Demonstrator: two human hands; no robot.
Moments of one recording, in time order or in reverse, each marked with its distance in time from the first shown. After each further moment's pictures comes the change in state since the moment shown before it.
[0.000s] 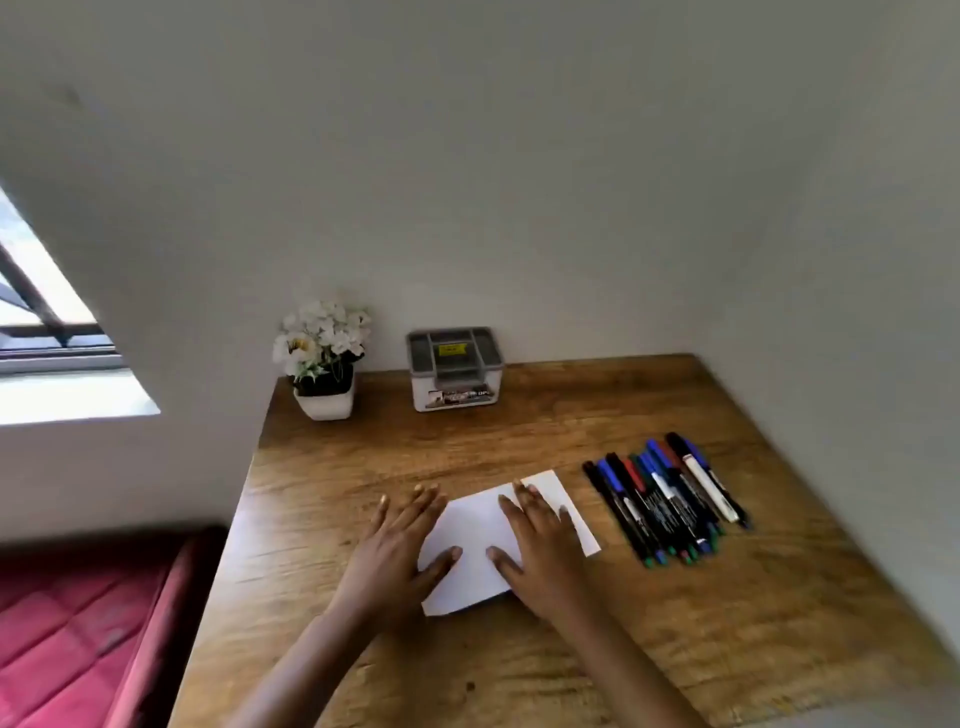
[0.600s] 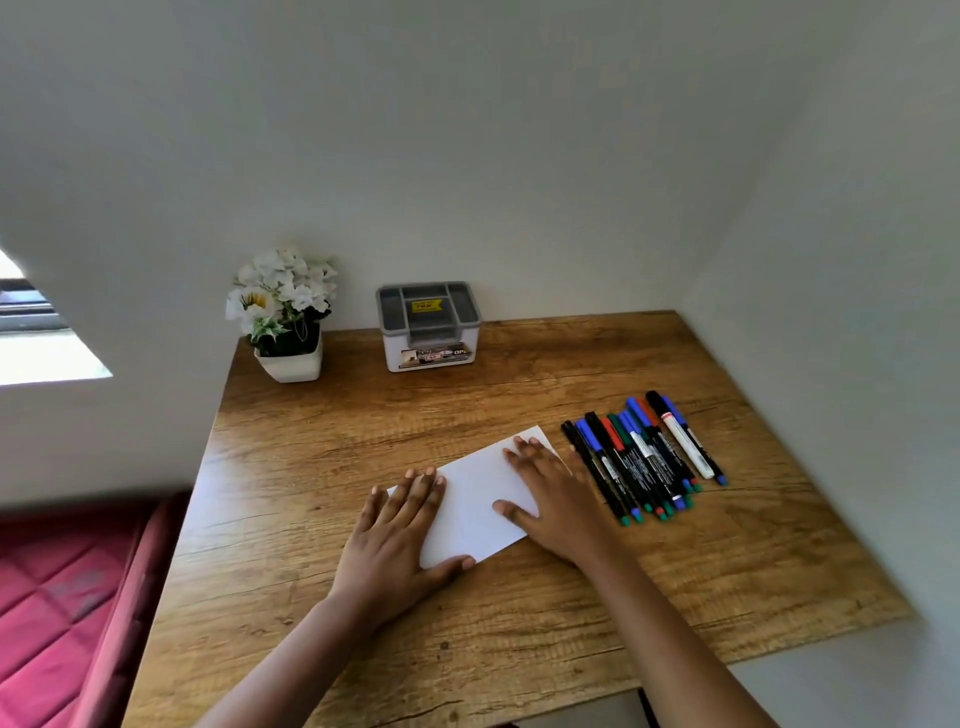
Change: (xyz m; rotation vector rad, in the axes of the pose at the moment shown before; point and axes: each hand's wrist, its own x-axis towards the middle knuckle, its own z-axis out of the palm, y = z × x) left_hand -0.007 0.014 0.038 0.105 -0.022 0.058; right_hand 0.012 0.054 -0.011 -0.108 -0.029 -0.063
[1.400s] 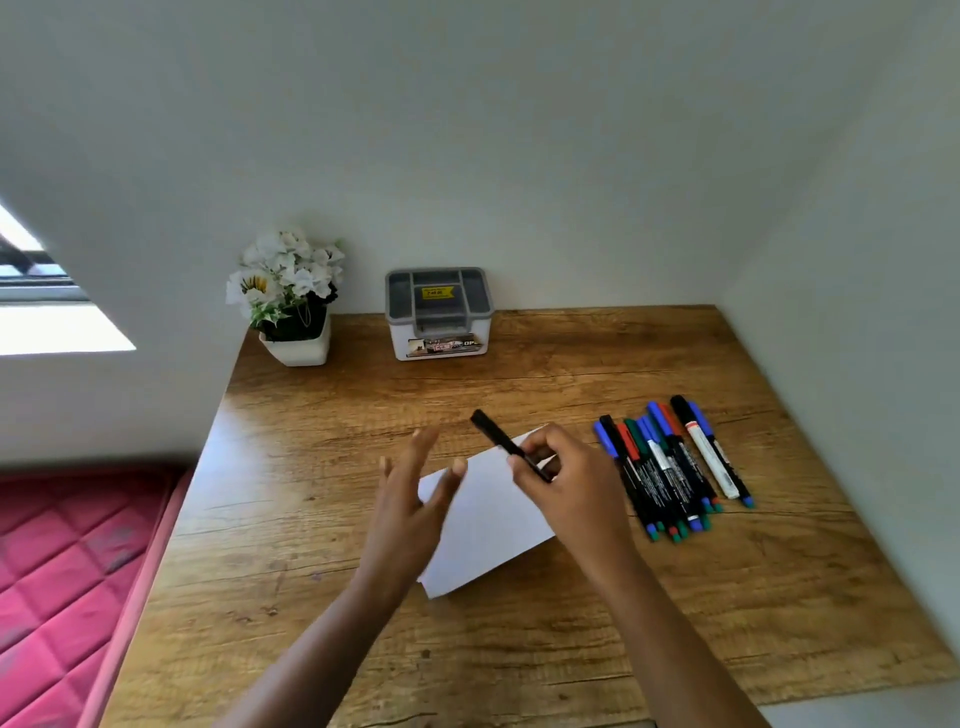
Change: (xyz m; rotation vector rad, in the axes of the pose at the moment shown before) left_hand 0.022 0.061 -0.052 -0.948 0.308 -0.352; right_hand -0.011 -0.027 -0.069 0.553 0.360 0.103
